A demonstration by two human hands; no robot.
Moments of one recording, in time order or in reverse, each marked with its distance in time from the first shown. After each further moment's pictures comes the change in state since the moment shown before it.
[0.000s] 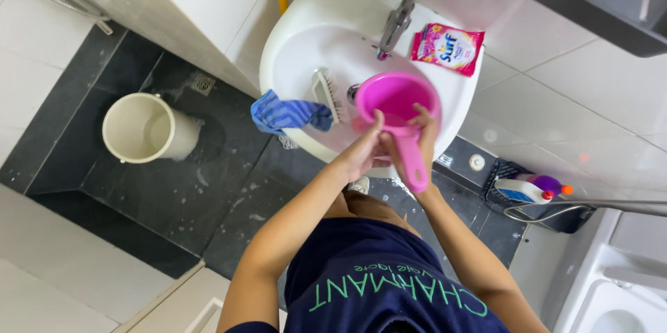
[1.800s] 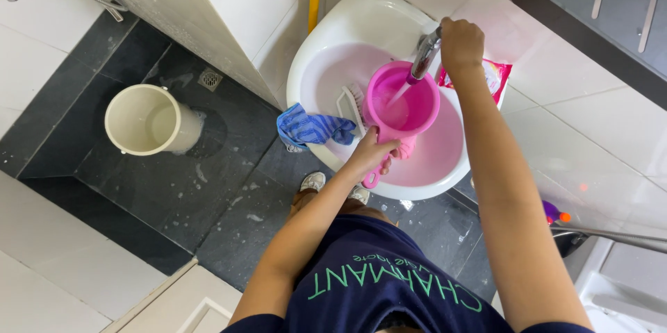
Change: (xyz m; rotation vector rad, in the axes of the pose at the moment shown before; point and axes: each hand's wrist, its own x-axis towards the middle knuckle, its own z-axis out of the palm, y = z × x) left_hand -0.004 0.032 -0.038 -0.147 0.262 0.106; right_hand 0.302 0.041 0.073 -1.199 -0.213 -0.709
